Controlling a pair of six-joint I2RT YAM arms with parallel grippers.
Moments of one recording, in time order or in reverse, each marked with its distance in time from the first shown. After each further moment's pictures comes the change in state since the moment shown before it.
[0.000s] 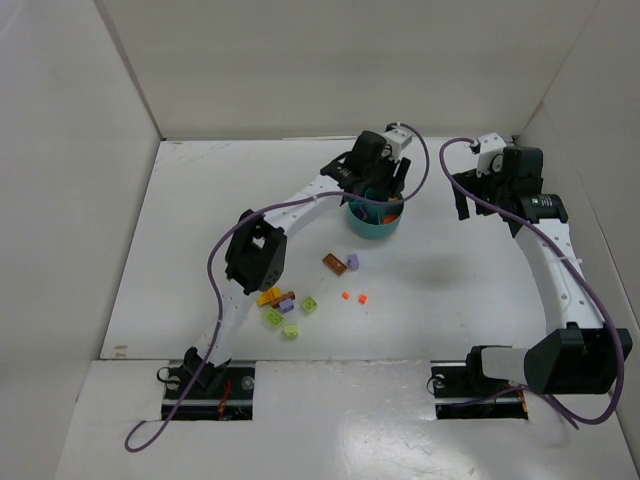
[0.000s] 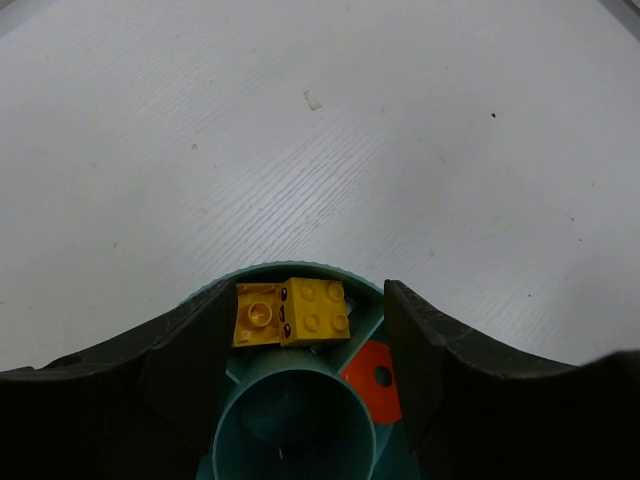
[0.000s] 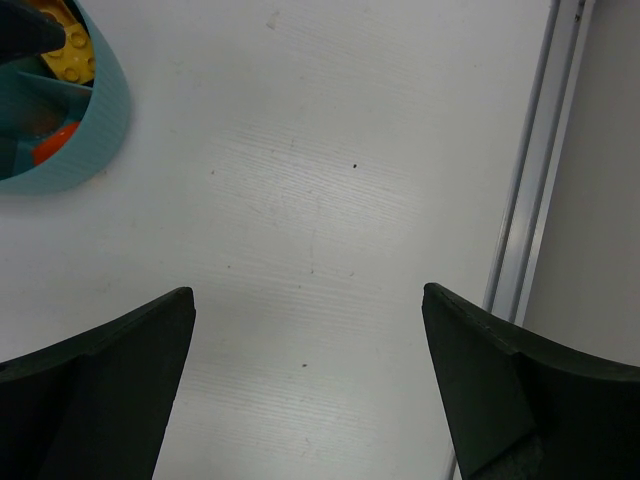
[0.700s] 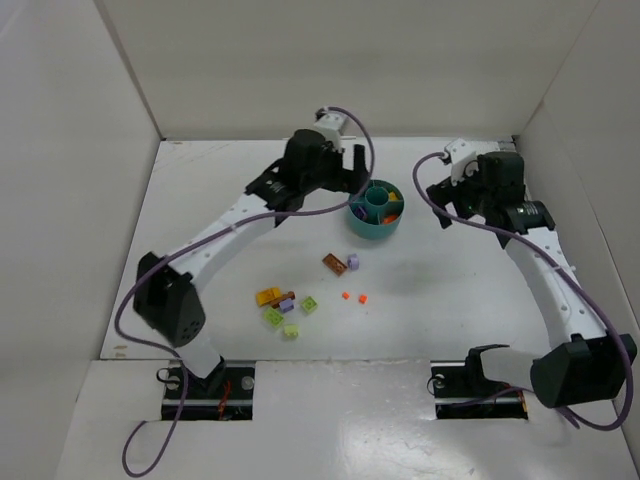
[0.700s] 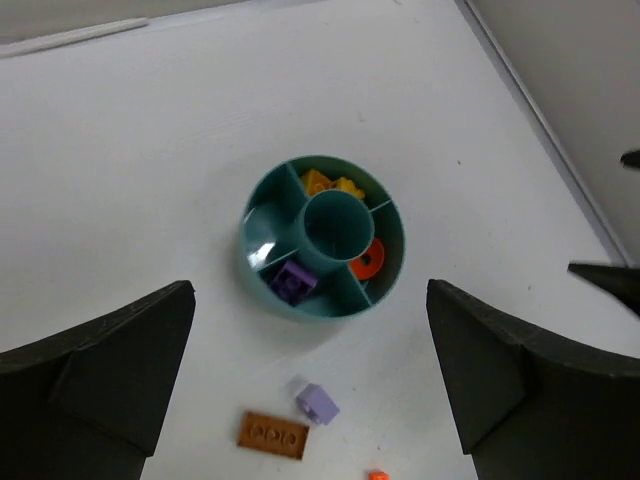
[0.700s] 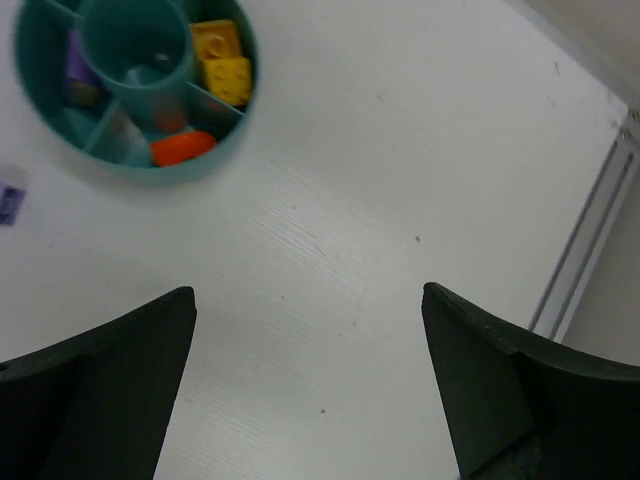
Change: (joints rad) left arm 0.048 -0.642 -0.567 0.071 -0.111 -0.179; right arm 0.095 -0.044 -0.055 0.060 -0.099 -0.109
